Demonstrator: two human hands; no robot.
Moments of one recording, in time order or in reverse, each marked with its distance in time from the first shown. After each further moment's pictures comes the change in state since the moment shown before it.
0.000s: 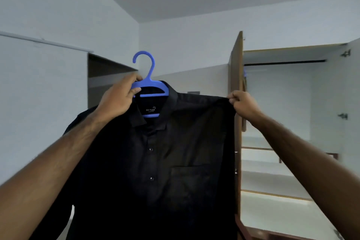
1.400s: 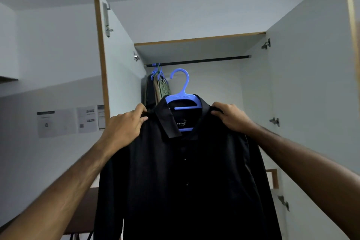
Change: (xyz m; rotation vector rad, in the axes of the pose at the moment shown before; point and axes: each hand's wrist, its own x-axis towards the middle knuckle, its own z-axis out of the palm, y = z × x) left_hand 0.326 0.289 0.784 0.212 -0.080 0.304; right_hand 0.331 0.699 -0.254 -0.421 -0.033 -0.029
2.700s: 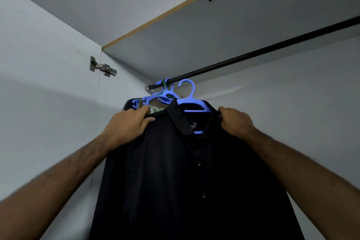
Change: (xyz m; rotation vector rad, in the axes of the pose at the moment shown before) left_hand 0.476 -0.170 0.499 0.572 0.019 -0.161; right_hand 0.686 0.371 0.356 -0.044 0.249 -0.225
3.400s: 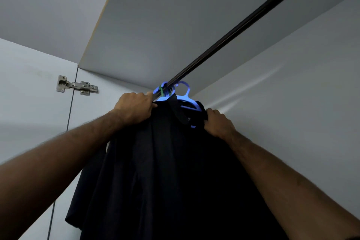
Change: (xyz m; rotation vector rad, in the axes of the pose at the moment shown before) left_hand 0.192 0.010 0.102 0.701 -0.079 -0.019; right_hand 0.194 -0.003 0.206 0.592 -0.025 0.001
